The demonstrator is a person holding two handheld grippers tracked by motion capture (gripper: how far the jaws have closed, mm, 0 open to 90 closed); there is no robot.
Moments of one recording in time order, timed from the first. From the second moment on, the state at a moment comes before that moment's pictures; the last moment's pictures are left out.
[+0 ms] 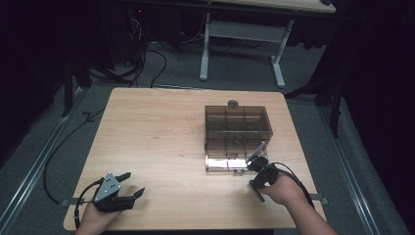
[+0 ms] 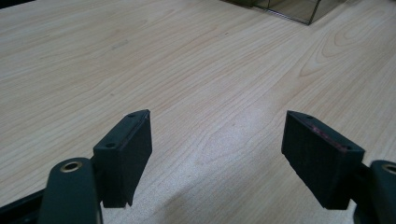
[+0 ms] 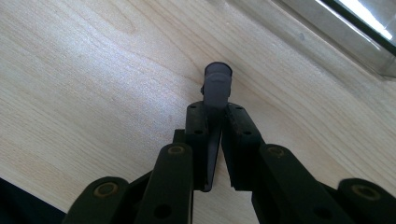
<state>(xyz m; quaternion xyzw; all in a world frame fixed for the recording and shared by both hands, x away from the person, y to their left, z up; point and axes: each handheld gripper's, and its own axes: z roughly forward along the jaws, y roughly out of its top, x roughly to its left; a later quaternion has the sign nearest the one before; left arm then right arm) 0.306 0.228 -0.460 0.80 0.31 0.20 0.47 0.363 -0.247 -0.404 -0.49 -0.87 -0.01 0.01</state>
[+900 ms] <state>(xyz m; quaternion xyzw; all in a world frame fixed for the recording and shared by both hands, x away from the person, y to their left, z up) 0.306 0.228 -0.460 0.80 0.31 0.21 0.46 0.367 -0.246 -0.390 -0.48 -0.88 -0.02 0.00</state>
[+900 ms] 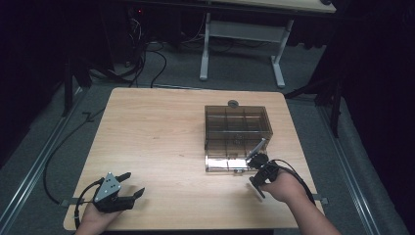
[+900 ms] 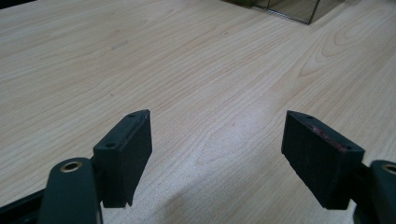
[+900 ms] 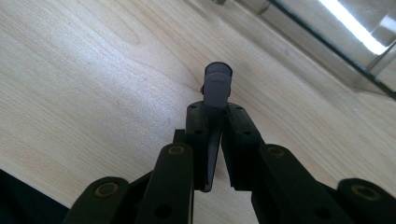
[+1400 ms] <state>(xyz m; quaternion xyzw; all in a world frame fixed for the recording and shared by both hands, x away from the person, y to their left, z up) 0.305 0.228 -0.460 0.80 0.31 0.20 0.46 0.375 -0.241 -0.378 -0.47 -0.88 -0.02 0.00</state>
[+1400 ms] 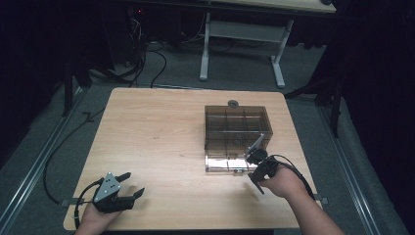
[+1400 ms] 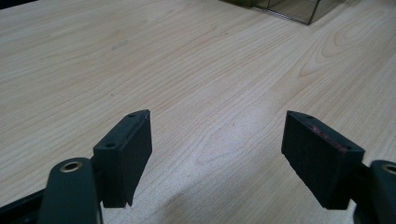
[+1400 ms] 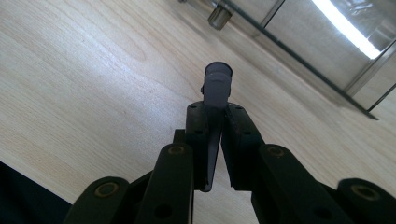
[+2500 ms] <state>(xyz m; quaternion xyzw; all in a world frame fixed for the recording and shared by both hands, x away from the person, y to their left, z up) 0.306 0.229 -0.460 0.80 0.31 0.20 0.47 0.441 -0.217 -0.359 -0.45 -0.89 -0.04 -0.01</state>
